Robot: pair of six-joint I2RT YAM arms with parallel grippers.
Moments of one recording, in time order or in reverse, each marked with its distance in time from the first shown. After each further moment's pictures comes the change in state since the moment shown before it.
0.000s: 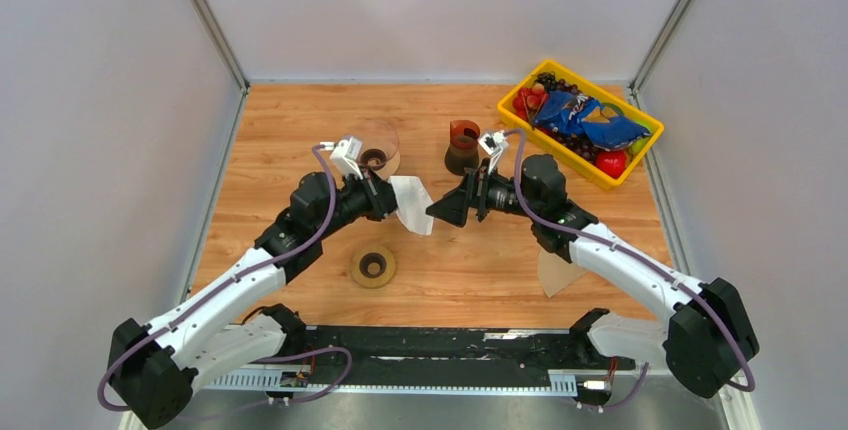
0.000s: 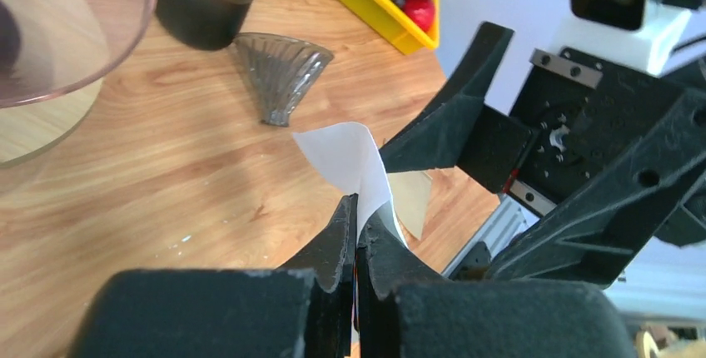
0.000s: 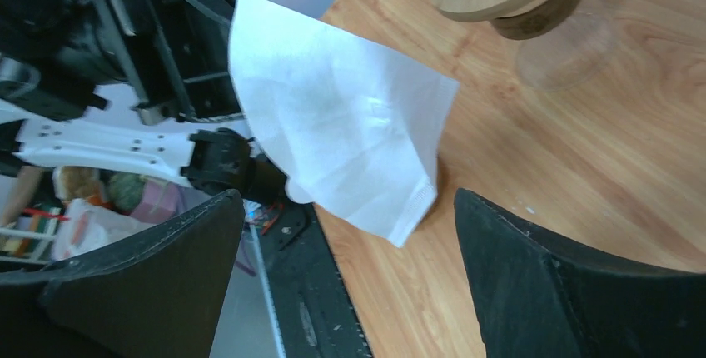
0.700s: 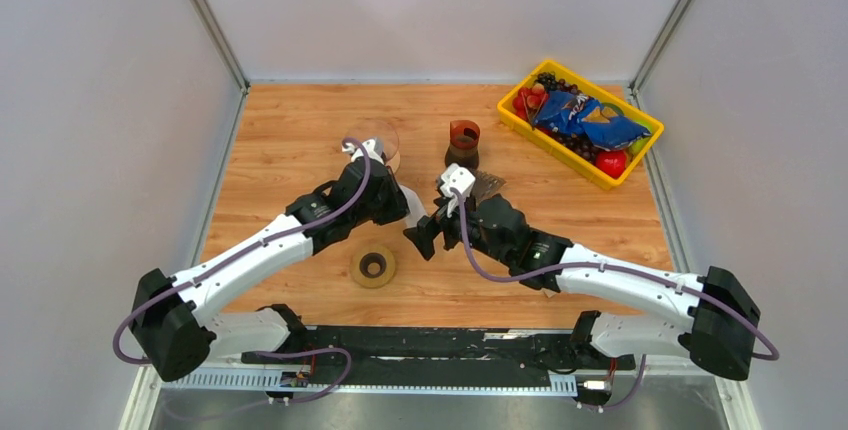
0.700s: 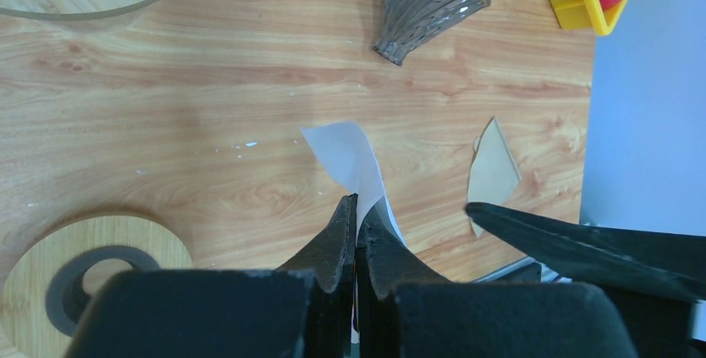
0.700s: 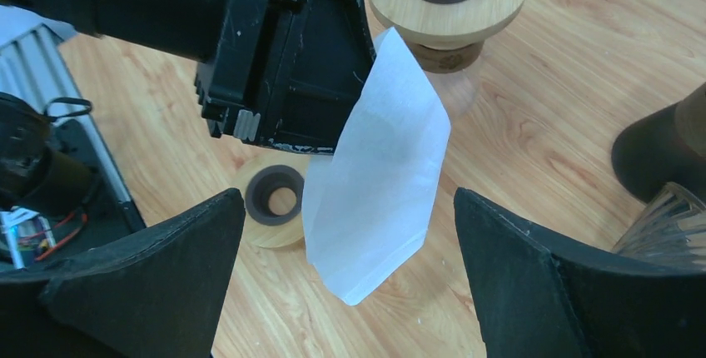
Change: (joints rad) left arm -0.126 0.264 0.289 -0.507 -0.312 -0.196; right arm 0.431 -0.029 0.012 -0.109 0.721 -0.474
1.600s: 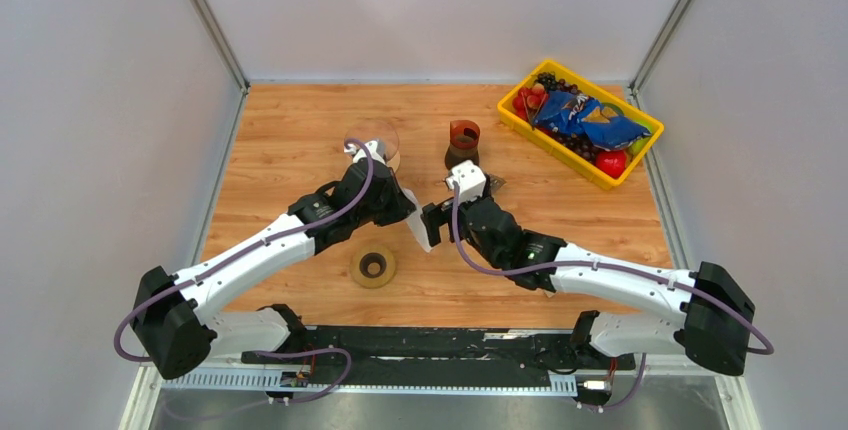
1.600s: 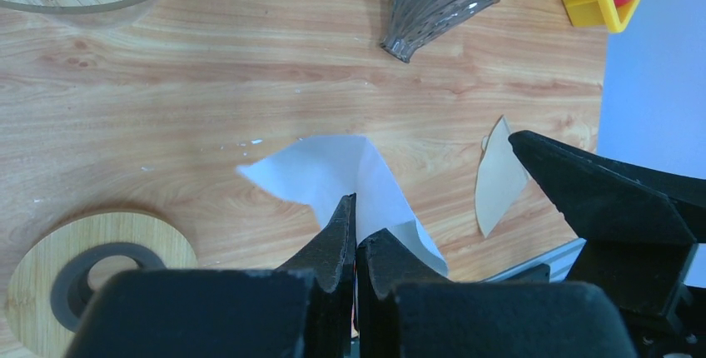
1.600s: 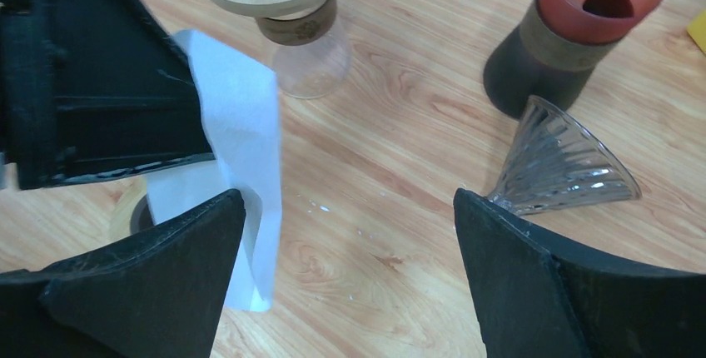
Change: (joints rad) left arm -0.018 0.017 0.013 -0.014 -0.023 0.002; right arm 0.026 0.043 0.002 -0.070 0.349 0.041
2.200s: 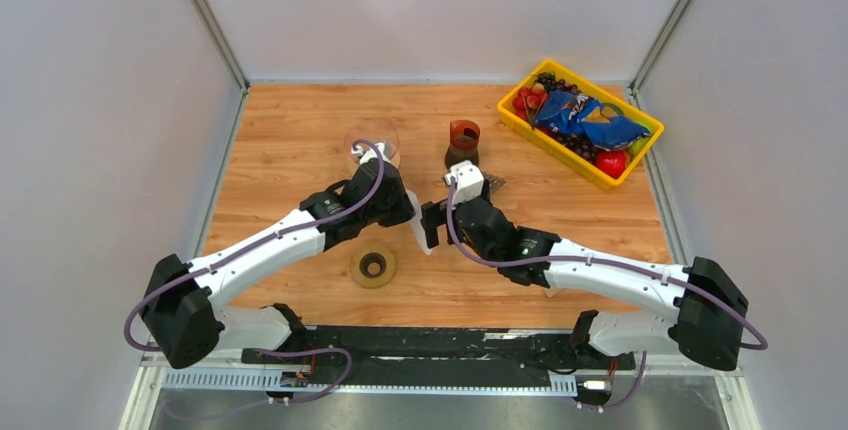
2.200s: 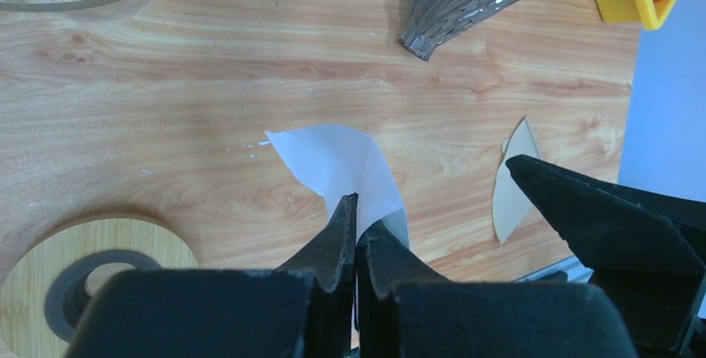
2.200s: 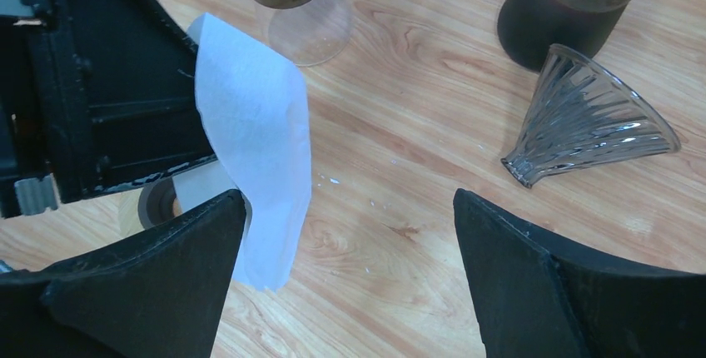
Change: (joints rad) left arm -0.007 0.061 0.001 0.017 -0.012 -0.006; right arm 0.000 0.048 0.050 -0.137 0.031 0.141
